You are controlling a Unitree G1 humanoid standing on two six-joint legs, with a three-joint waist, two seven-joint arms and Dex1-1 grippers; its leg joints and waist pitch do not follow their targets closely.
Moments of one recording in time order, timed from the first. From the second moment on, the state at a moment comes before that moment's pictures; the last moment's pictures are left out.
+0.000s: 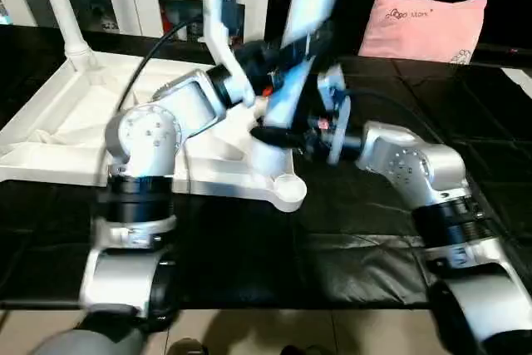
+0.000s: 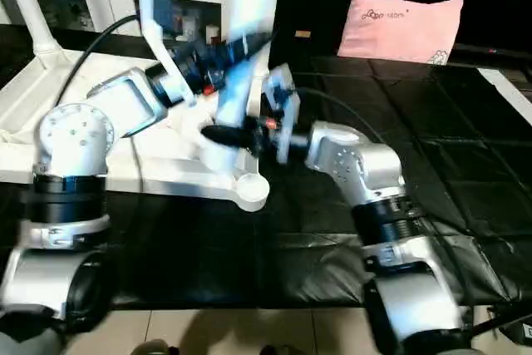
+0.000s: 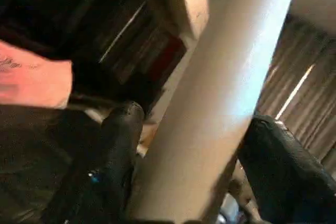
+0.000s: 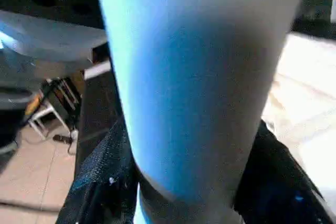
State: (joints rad) left arm -0.89 0.05 0.25 0.14 -0.87 0.89 -0.49; right arm -0.76 -0.20 0.05 0.34 0.54 0.64 0.96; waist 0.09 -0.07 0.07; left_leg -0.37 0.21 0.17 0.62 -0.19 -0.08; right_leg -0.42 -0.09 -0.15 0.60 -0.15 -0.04
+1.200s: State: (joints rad) left arm -0.70 0.57 -0.37 0.38 -0.24 0.25 -1.12; right arm -0.51 -0.23 0.01 0.31 0.36 0.46 0.68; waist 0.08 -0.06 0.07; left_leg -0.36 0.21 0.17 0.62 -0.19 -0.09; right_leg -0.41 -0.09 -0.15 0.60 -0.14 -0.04
